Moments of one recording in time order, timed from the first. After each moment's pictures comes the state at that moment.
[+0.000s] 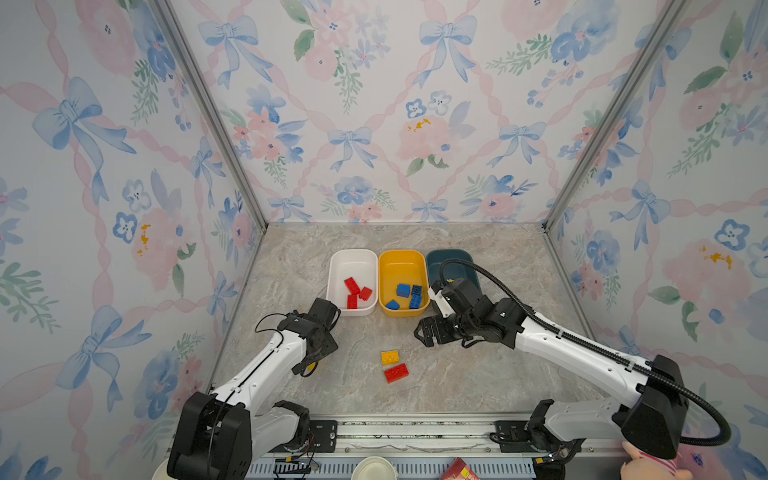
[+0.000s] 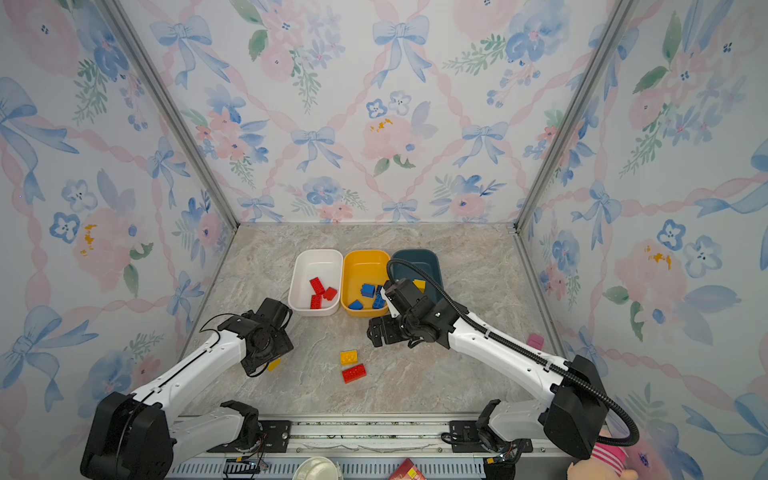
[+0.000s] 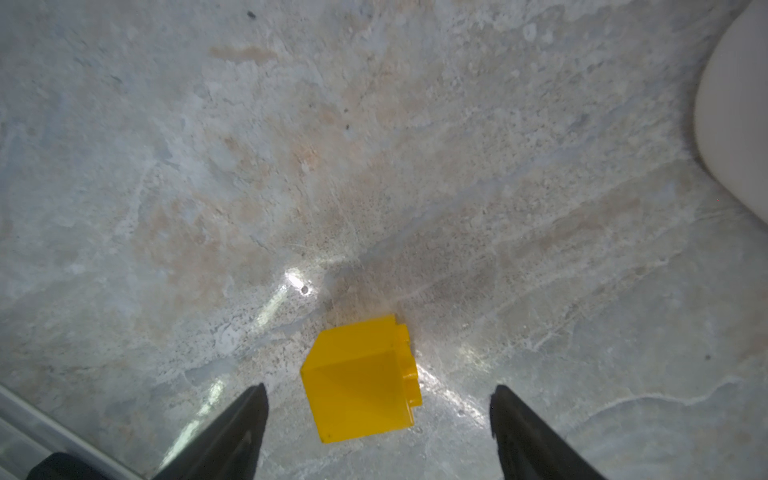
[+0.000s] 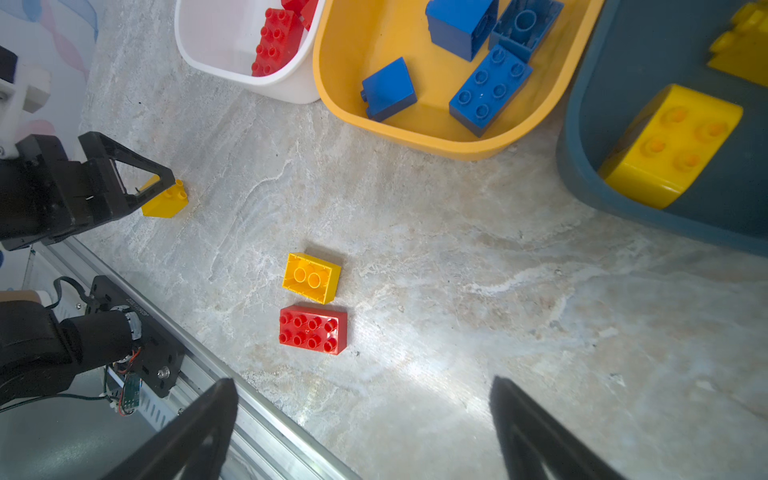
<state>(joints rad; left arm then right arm) -0.30 1.15 0.65 -0.91 -0.27 -0.91 0.84 1.32 1.06 -0.71 -0.11 0.52</state>
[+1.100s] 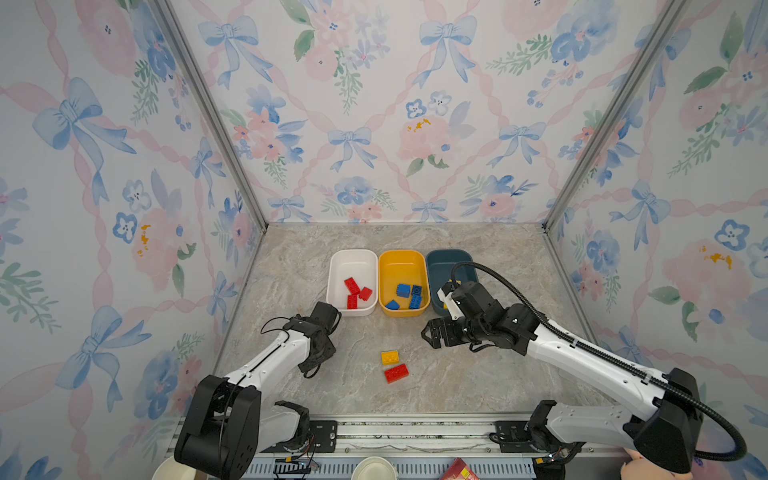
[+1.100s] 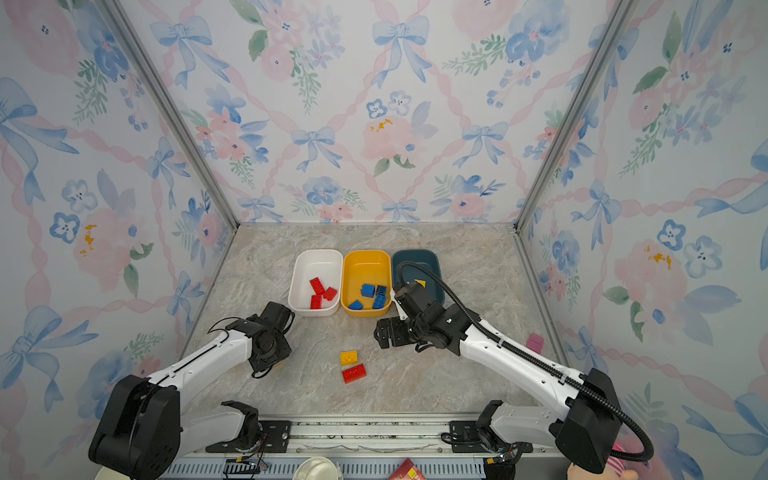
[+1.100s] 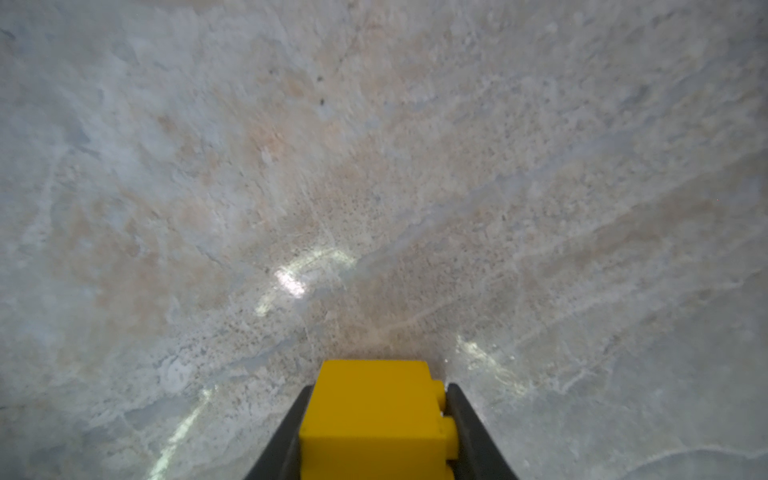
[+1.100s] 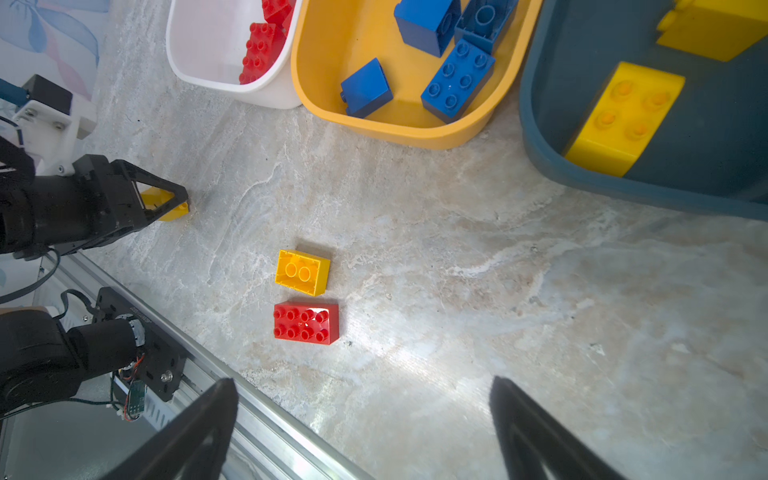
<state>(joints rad) -0.29 1.21 0.58 -0.78 -0.25 -0.91 0.81 1.23 1.00 -0.71 -0.09 0.56</state>
